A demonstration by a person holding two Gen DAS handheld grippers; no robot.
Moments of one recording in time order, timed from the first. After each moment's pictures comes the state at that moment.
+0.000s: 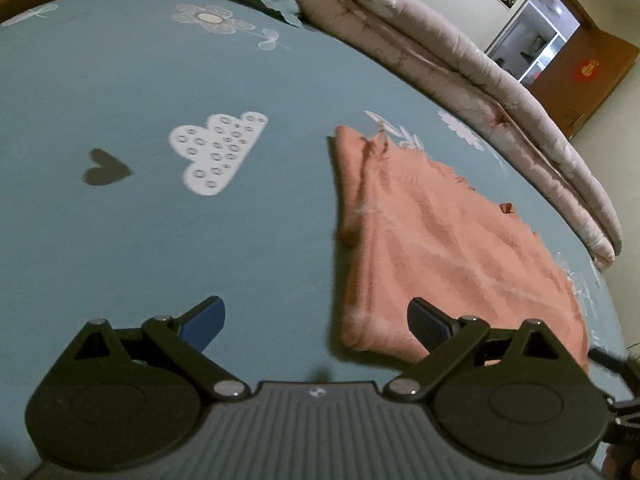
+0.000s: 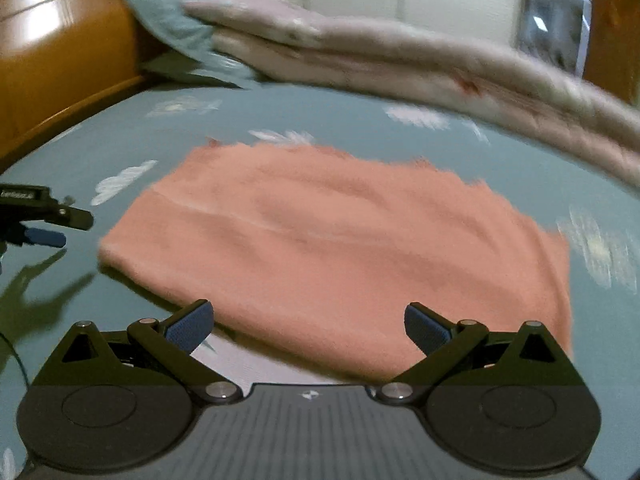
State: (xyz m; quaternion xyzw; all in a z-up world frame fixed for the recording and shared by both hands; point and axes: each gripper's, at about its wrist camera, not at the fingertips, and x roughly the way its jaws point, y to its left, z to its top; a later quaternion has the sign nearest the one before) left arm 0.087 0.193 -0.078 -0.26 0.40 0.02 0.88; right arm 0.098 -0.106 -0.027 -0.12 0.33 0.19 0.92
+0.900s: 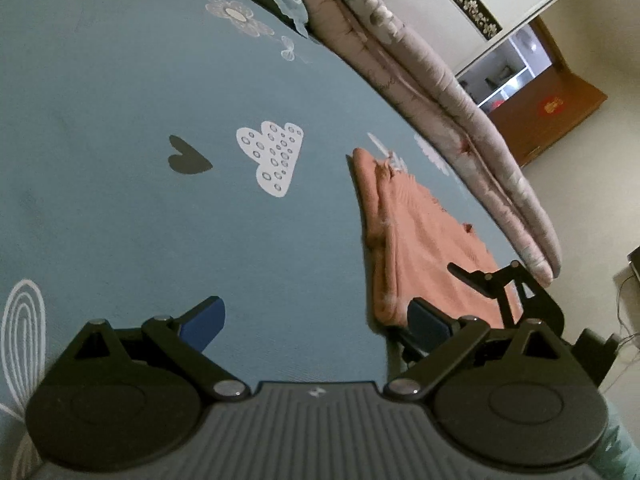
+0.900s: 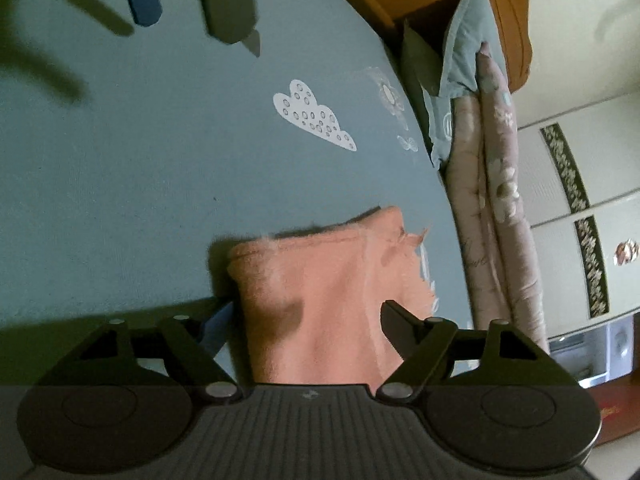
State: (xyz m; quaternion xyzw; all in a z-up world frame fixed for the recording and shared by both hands) left arm 0.034 0.279 -0.088 -0.35 0.36 -0.05 0.86; right arm 0.096 0.121 -0.112 -0.59 0.19 0.24 0.74
